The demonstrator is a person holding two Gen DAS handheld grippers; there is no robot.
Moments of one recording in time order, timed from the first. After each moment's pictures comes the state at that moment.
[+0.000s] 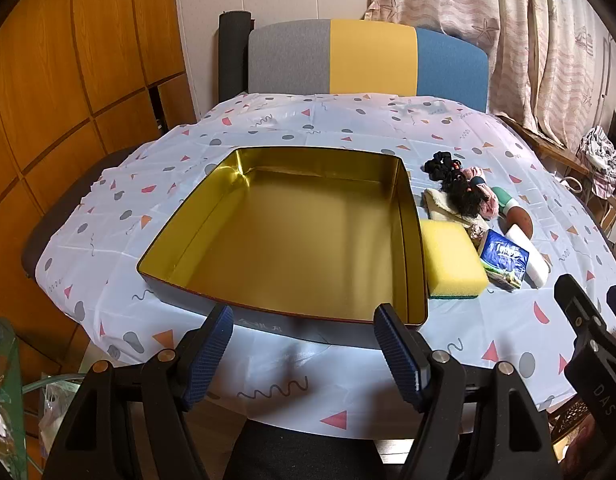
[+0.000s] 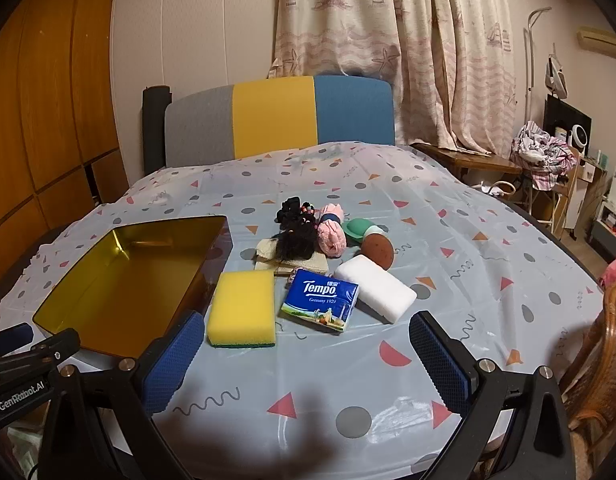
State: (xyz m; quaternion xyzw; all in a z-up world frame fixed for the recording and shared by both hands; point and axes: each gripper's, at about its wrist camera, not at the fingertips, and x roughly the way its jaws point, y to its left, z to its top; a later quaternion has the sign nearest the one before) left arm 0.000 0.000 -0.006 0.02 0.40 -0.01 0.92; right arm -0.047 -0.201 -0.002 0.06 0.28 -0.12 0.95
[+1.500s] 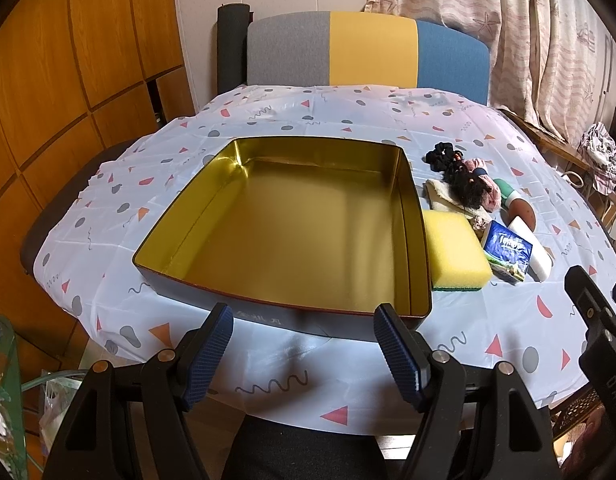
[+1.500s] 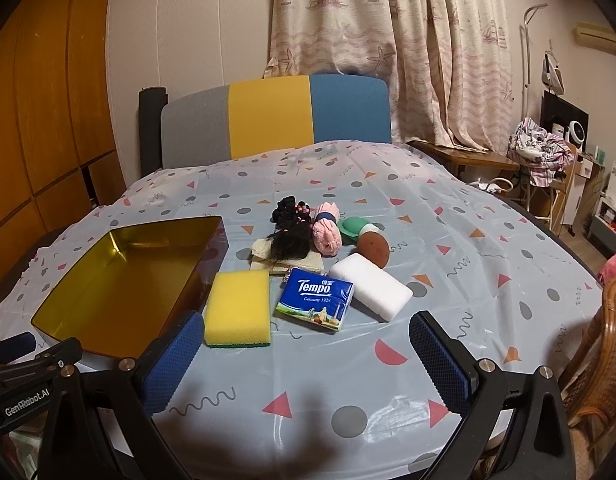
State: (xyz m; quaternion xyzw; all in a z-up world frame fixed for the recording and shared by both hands) left arm 0.001 -0.002 -0.013 0.03 0.41 -0.01 0.91; right arm -0.048 -0.207 -0.003 0.06 0.28 -0.12 0.95
